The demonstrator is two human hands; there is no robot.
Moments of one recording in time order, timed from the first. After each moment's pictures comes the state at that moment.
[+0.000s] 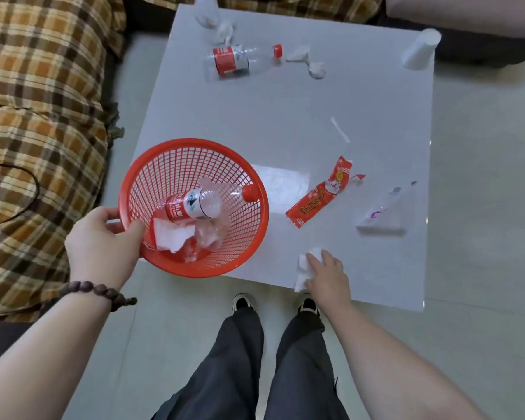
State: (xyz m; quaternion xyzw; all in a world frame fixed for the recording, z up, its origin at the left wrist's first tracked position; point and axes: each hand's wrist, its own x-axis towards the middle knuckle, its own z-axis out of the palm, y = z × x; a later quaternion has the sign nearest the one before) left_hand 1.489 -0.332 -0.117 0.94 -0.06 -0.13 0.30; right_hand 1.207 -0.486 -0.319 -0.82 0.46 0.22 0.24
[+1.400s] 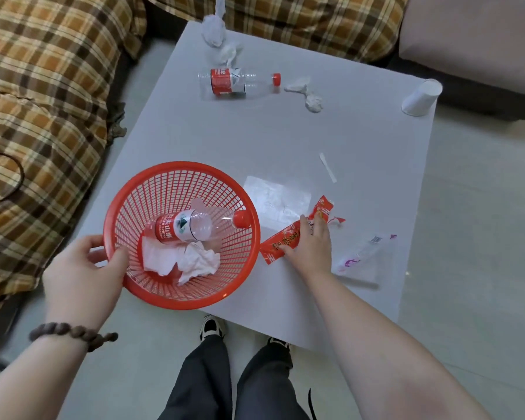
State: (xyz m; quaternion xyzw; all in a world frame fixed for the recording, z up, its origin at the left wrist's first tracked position) left_hand 1.441 -0.378 -0.137 0.94 0.01 -0.14 0.31; right_hand 1.274 -0.631 -0.317 -0.84 0.46 0.09 0.27
